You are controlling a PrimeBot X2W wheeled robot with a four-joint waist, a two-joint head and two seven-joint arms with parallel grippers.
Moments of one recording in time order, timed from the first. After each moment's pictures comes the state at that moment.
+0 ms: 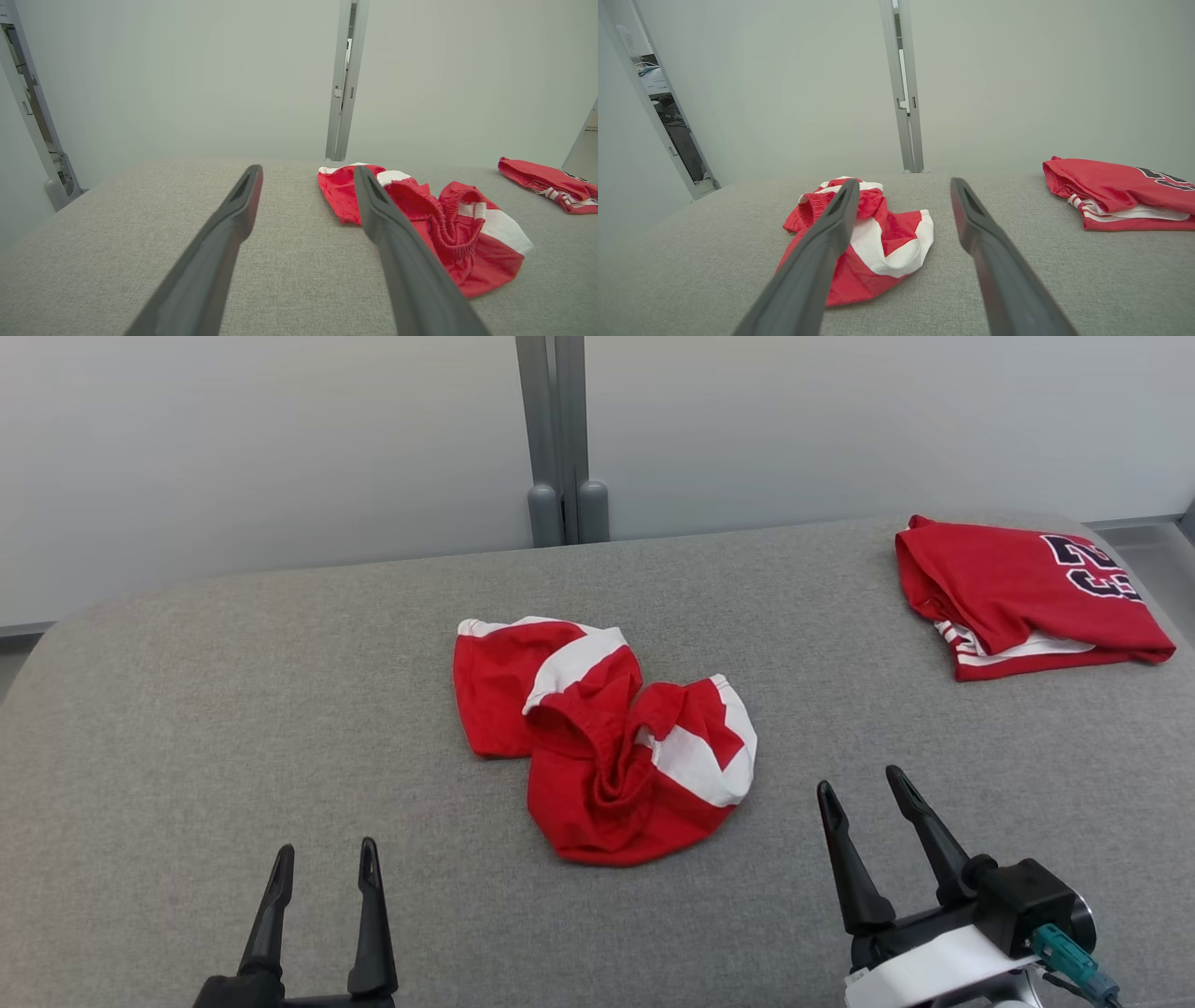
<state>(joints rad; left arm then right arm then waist) 0.19 0.05 -0.12 -0.04 -0.18 0.04 -0.26 0.06 -0.08 0.19 0.04 0.20 0.13 -0.26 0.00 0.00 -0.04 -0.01</state>
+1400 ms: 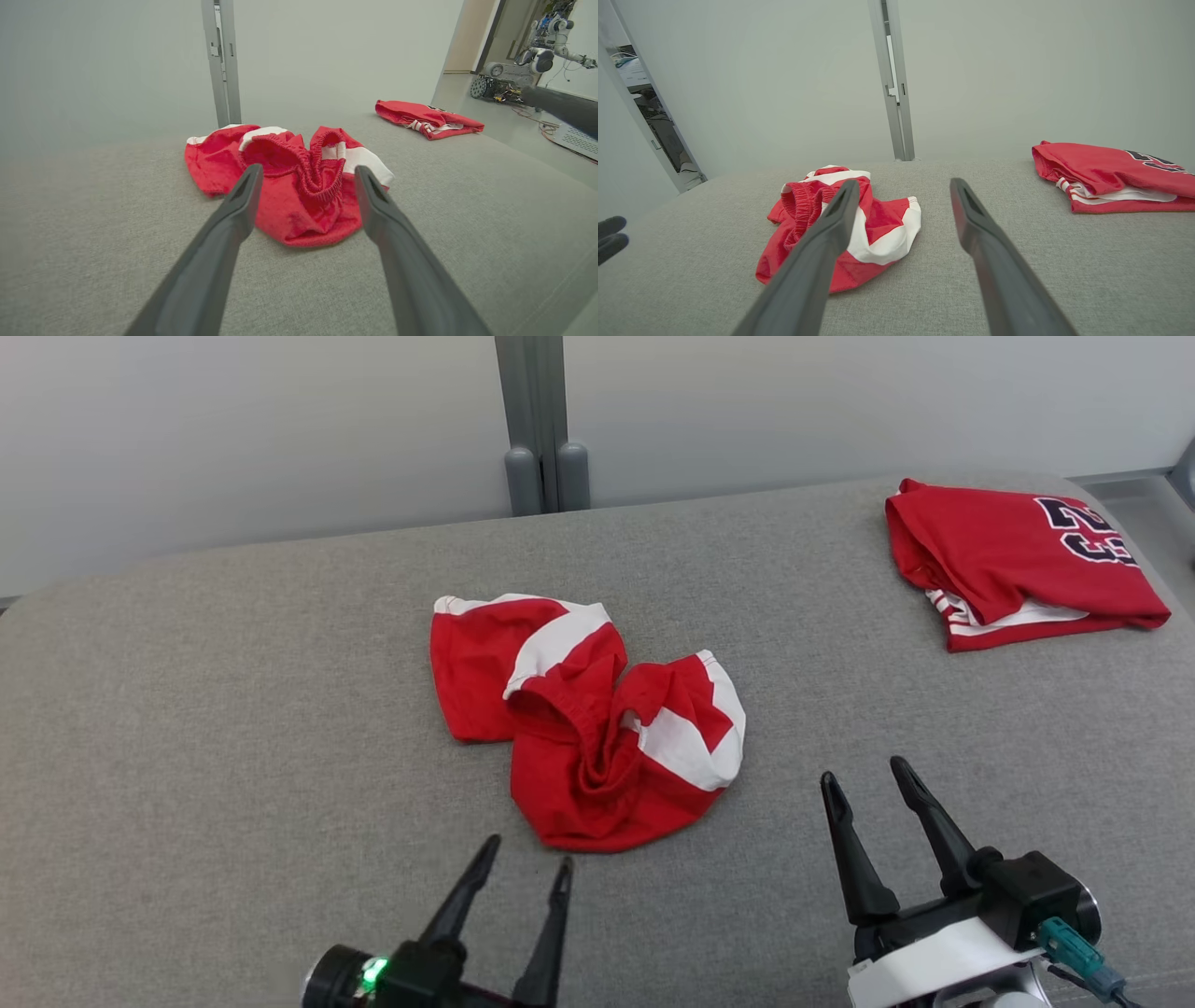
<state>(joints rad) 0.10 0.05 -0.35 0.08 -0.14 -0.09 -0.26 0.06 -0.09 0.19 0.03 0.20 0.13 -0.26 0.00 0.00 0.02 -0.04</state>
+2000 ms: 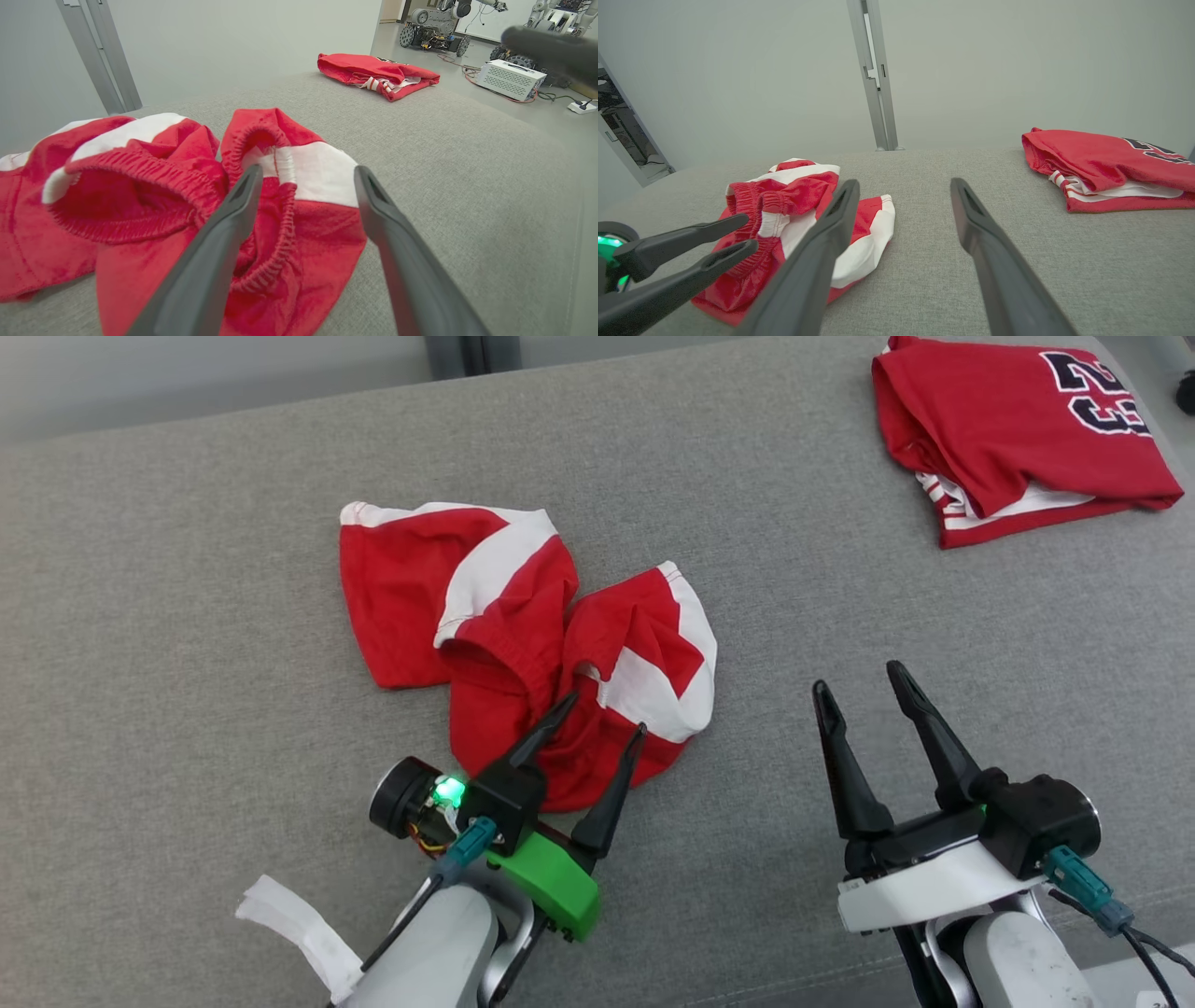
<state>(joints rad) -0.37 0.05 -0.59 0.42 -0.23 -0.11 -0.26 -0.08 -0.08 0.19 0.00 0.18 0.13 -0.26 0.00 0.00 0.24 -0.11</state>
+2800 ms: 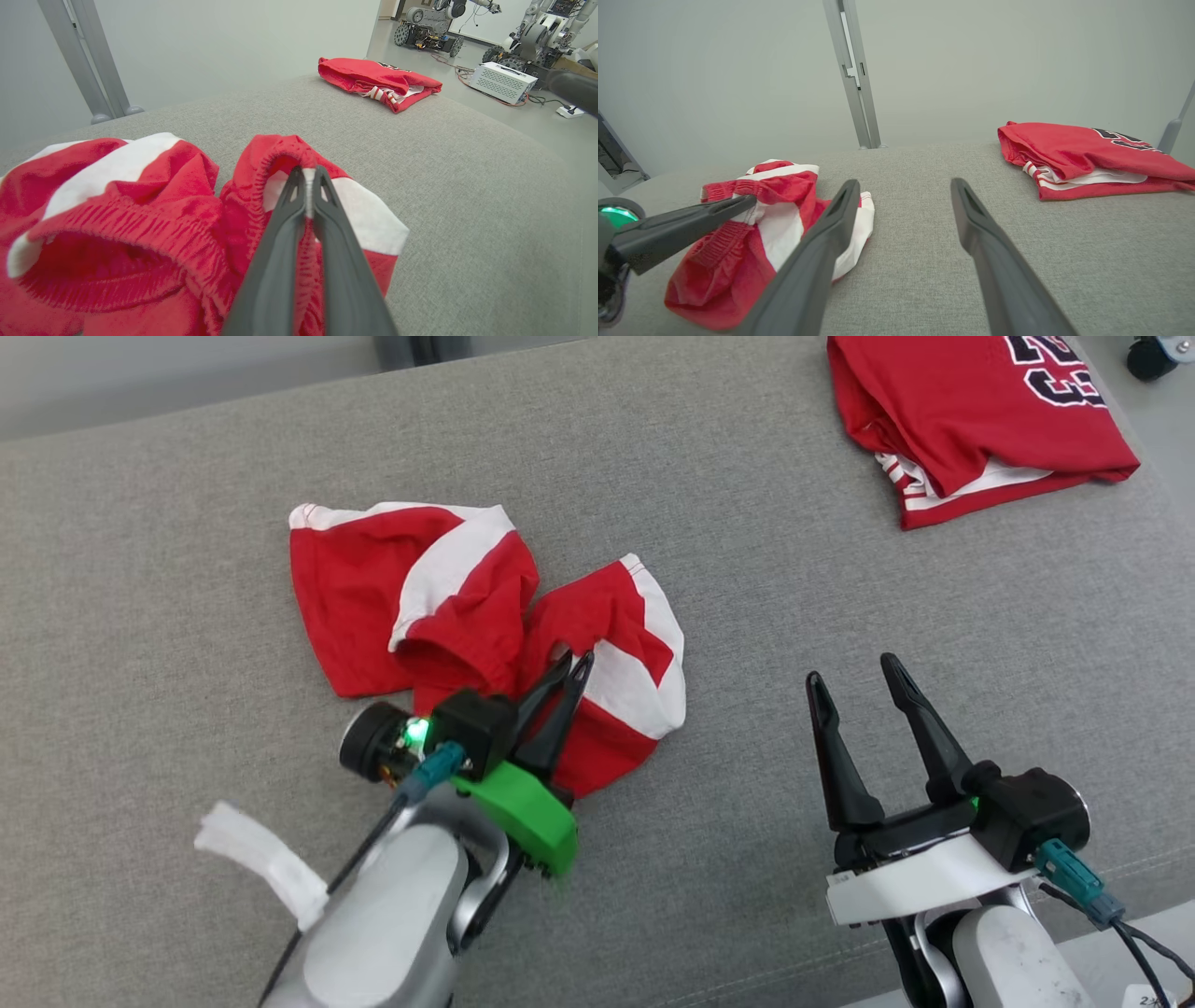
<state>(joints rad) -0.45 0.08 -0.56 0.40 -0.31 -0.12 -0.17 -0.09 -0.06 0.19 0.00 0.18 0.13 -0.26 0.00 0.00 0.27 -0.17</state>
